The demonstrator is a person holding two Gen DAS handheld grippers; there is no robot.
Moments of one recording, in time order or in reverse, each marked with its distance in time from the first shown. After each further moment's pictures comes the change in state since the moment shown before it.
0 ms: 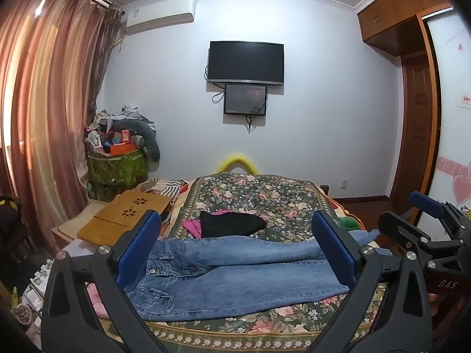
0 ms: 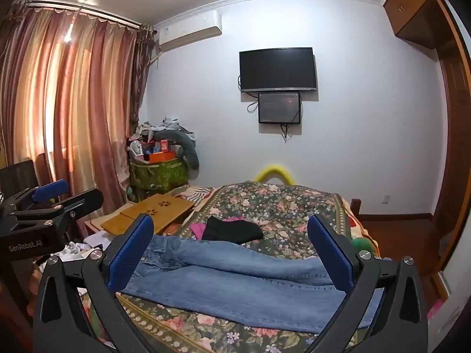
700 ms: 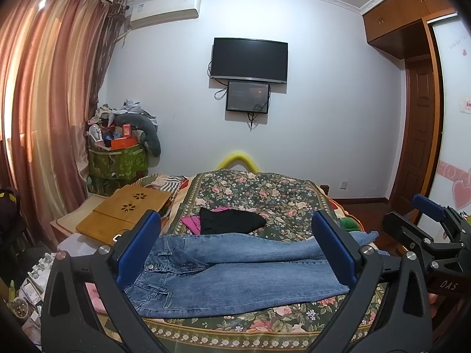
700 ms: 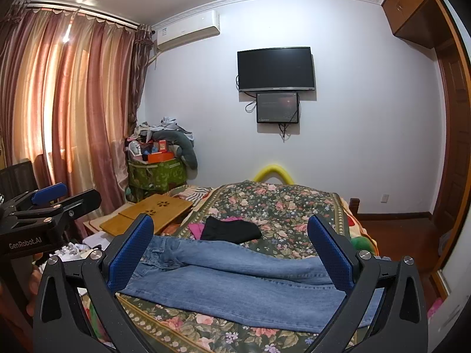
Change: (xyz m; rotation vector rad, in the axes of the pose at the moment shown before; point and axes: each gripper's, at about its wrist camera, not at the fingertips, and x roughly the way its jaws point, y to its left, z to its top) left arm 0.007 0.005 -0.004 -0.029 0.013 0.004; right arm 0.005 0.001 0.000 0.008 -0.001 -0.003
